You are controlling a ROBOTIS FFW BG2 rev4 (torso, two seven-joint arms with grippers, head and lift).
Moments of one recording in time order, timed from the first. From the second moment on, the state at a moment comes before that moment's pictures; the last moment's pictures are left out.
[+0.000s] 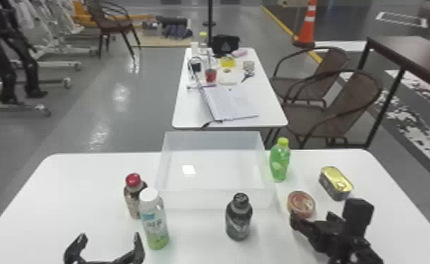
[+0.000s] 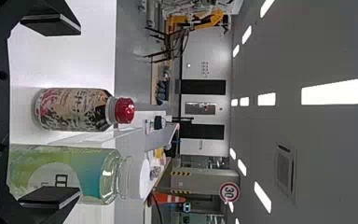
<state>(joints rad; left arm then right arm) 0.46 0.00 0.01 -1.78 0.02 -0.29 0.02 -0.05 -0.07 -0.05 -1.26 -0.21 0.09 0.23</state>
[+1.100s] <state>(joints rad) 0.45 0.00 0.01 -1.76 0.04 -0.31 0.00 -0.15 -0.07 -0.04 -1.15 -0.13 0.09 0.25</state>
